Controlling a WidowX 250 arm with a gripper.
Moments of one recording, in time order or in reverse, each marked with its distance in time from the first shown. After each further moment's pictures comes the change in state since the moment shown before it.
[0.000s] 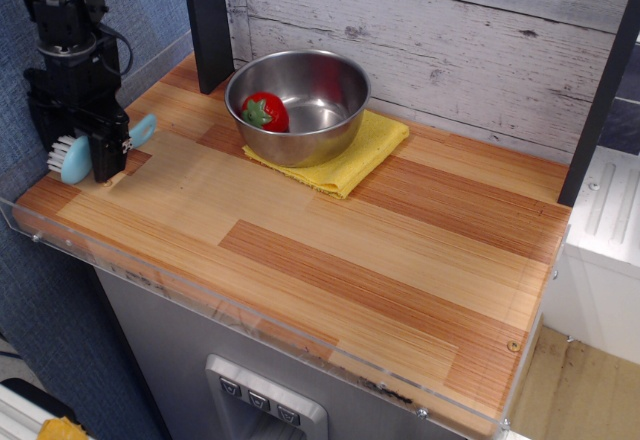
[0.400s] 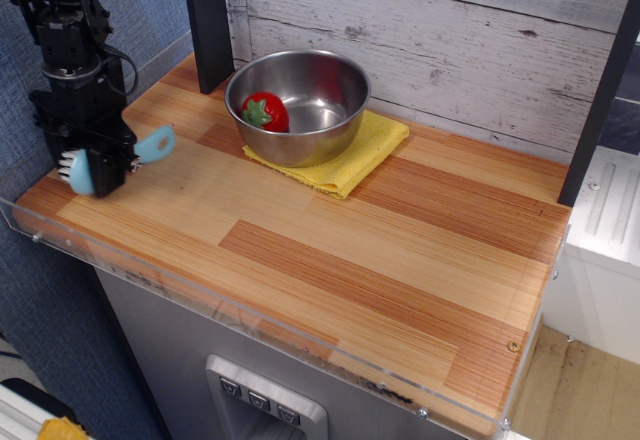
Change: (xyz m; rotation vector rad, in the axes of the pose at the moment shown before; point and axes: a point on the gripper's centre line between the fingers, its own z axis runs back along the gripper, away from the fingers) arm -0.009 -0.020 0.000 -0.052 -0.004 0.026
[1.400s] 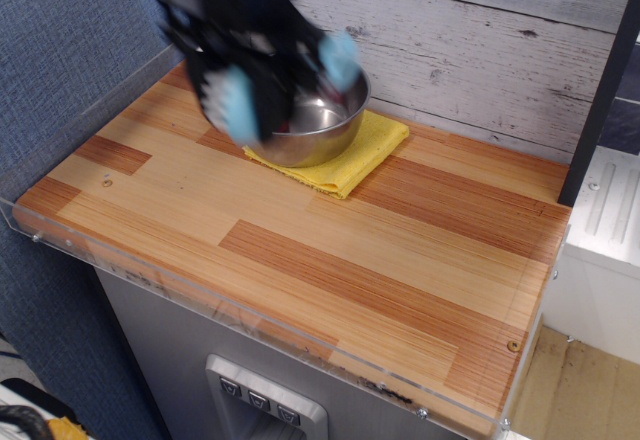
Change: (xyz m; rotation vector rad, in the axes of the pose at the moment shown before) arm -0.020 -0.188 0.140 -0.092 -0.130 -0.075
